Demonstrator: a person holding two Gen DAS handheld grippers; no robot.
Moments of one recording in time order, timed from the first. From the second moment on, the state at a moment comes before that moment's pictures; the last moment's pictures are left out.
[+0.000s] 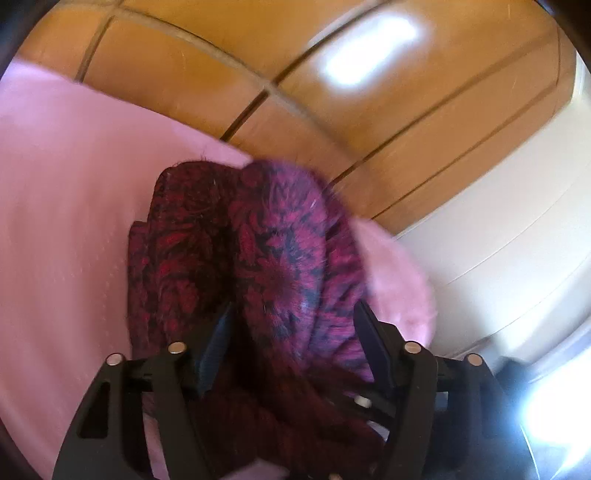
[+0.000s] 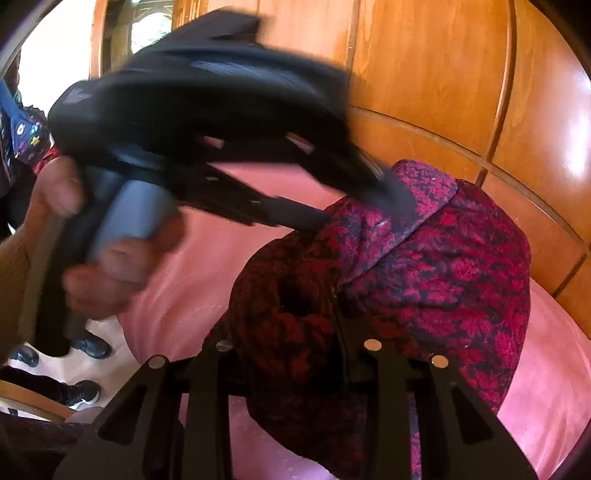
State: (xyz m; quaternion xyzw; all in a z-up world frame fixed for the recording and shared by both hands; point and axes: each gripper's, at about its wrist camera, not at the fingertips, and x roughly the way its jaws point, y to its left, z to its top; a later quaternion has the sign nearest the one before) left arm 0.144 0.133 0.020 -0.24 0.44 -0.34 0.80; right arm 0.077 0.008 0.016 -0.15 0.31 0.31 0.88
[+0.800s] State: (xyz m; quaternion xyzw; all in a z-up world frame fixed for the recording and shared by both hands) left arm 0.141 0.150 0.008 -0.13 0.47 -0.22 0.85; right arm 0.114 -0.114 0.014 -0.03 0.37 0.28 0.88
